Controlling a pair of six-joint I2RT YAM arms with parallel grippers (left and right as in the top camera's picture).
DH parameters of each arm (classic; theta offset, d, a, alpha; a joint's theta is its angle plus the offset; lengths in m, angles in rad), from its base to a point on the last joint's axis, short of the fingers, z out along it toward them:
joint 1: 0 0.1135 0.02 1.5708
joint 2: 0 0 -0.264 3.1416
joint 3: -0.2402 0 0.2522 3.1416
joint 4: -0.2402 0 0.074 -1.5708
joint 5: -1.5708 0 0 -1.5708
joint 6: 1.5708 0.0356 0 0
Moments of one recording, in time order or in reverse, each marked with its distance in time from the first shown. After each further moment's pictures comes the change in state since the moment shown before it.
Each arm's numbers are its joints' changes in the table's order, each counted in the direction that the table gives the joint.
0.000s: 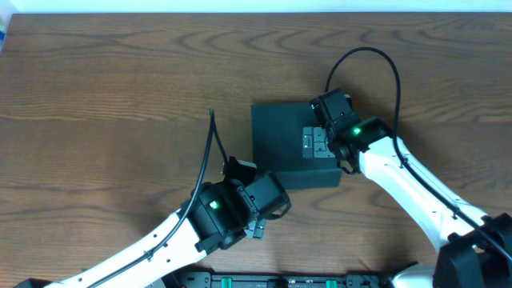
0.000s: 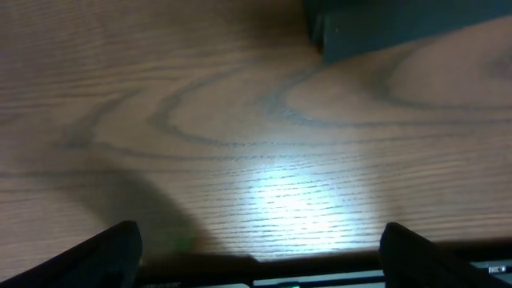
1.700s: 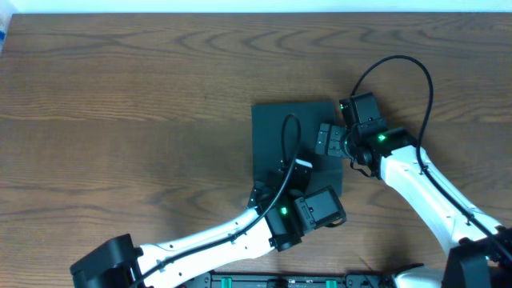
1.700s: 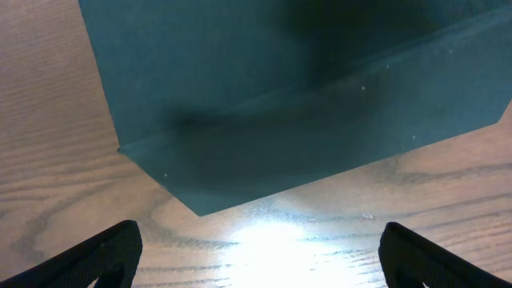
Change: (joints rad) left arm -0.170 -0.315 0.027 0.479 0.175 -0.050; right arm -0.145 0.059 0.154 0.156 0.155 0.037
